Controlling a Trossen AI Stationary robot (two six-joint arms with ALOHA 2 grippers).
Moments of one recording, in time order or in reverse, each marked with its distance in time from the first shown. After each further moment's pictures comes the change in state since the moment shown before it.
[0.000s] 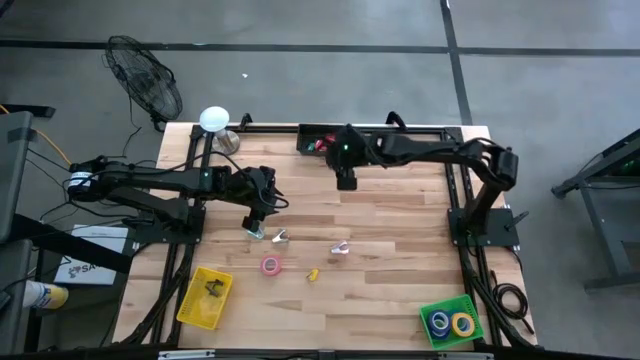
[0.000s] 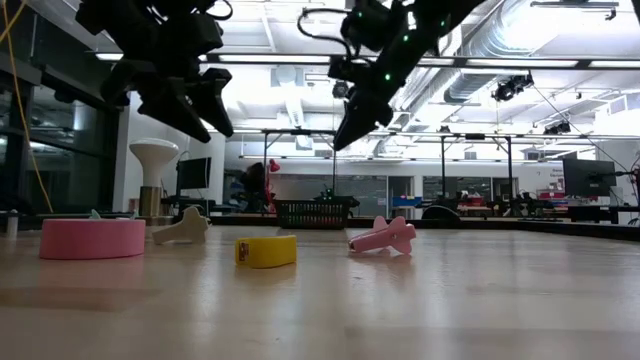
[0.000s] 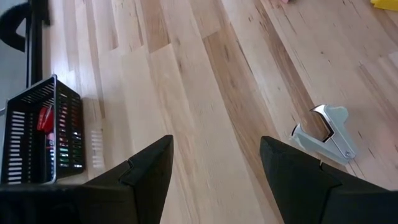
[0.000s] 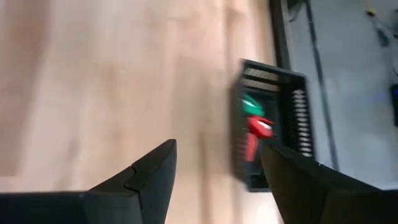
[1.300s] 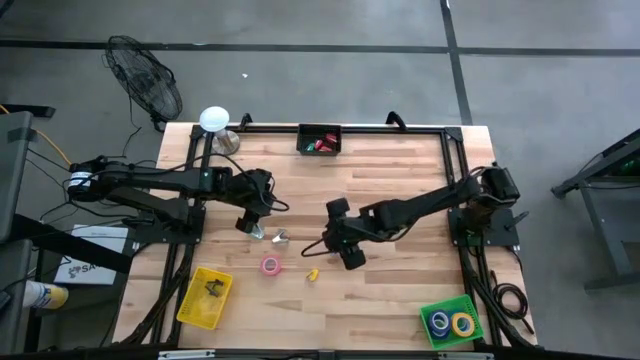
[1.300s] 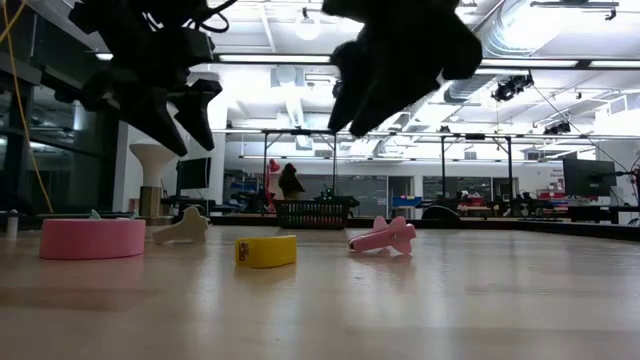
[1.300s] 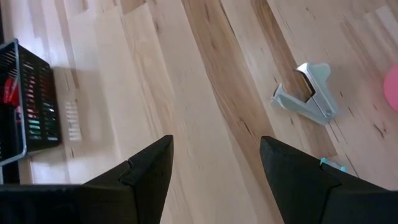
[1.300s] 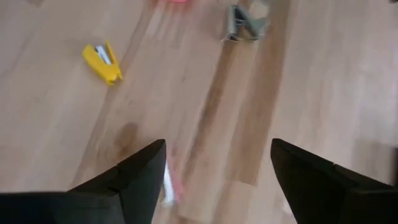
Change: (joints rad) left arm 0.000 -0.001 0.000 -0.128 -0.001 -0.009; right arm 0.536 0.043 0.000 -0.128 0.089 0.240
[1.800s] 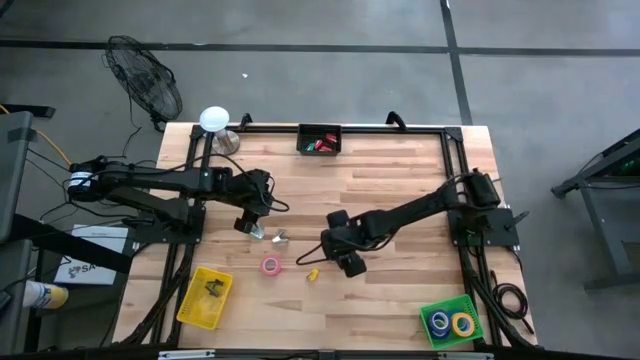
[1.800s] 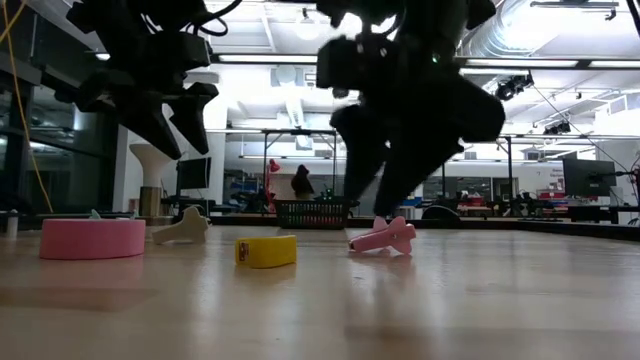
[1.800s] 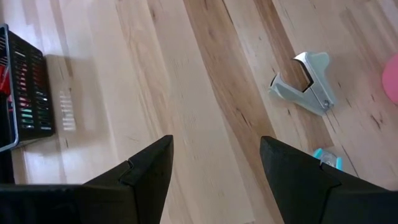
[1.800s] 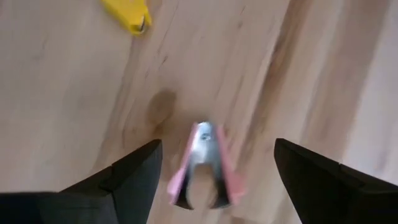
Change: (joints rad) left arm 0.000 0.000 0.000 -0.033 -0.011 -0.017; right arm 0.004 0.151 0.000 -0.035 -0.089 0.082
